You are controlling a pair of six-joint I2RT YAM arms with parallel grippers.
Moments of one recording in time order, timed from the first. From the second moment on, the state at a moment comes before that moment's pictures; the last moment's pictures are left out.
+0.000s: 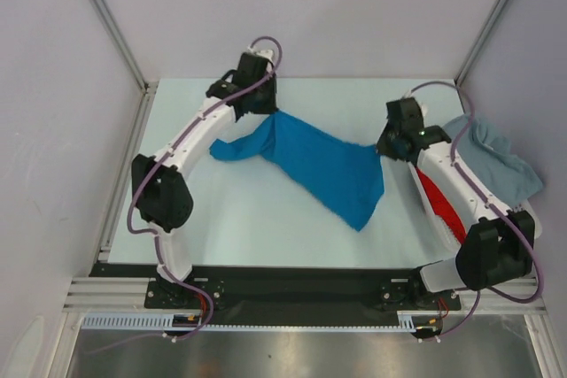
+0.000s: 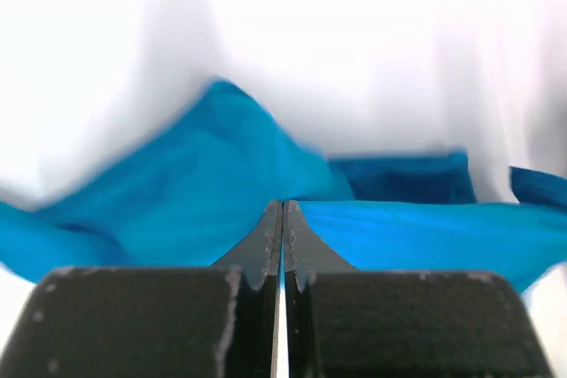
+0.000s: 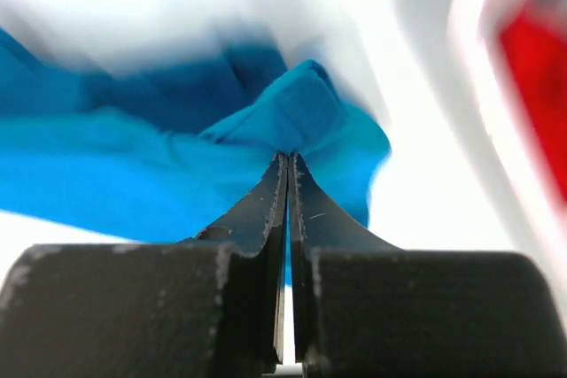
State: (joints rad) left arm -0.48 1.91 1.84 -0.66 -0.04 -0.34; right arm 0.28 1.40 1.17 -0.67 0.19 0.63
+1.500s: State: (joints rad) left arm -0.20 0.74 0.85 -0.67 0.15 -0.52; right arm 0.73 0.75 0.85 -0.93 0.01 0.76
